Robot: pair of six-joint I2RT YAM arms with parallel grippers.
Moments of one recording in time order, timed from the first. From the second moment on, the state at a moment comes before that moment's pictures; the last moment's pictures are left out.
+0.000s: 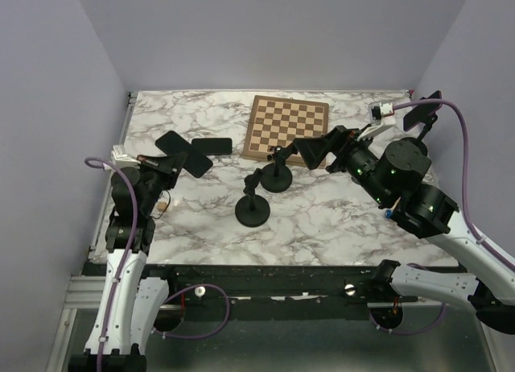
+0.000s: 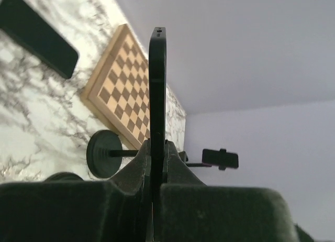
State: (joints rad) left arm -0.02 0.62 0.68 -0.16 0.19 -1.16; right arm 0.91 0.94 1.22 -0.28 0.34 0.52
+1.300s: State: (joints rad) left arm -0.20 1.51 0.58 0.25 -0.14 -1.84; right arm 0.91 0.91 1.19 -0.29 0.37 0.51
